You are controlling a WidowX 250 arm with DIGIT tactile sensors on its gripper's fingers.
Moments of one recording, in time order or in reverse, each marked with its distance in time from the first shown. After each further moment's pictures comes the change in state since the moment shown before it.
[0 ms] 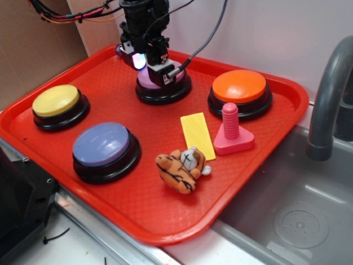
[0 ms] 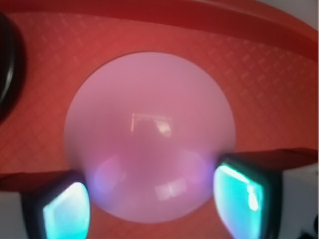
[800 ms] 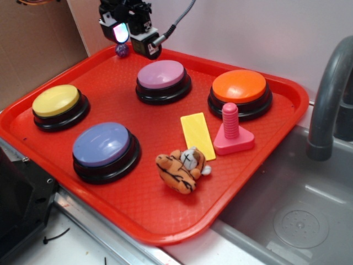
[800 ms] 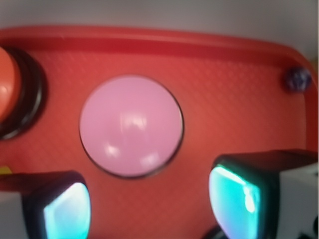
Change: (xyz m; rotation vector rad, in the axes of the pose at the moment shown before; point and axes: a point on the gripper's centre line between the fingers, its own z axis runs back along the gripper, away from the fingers) arm -0.012 0.008 0.046 0.026 -0.066 0.085
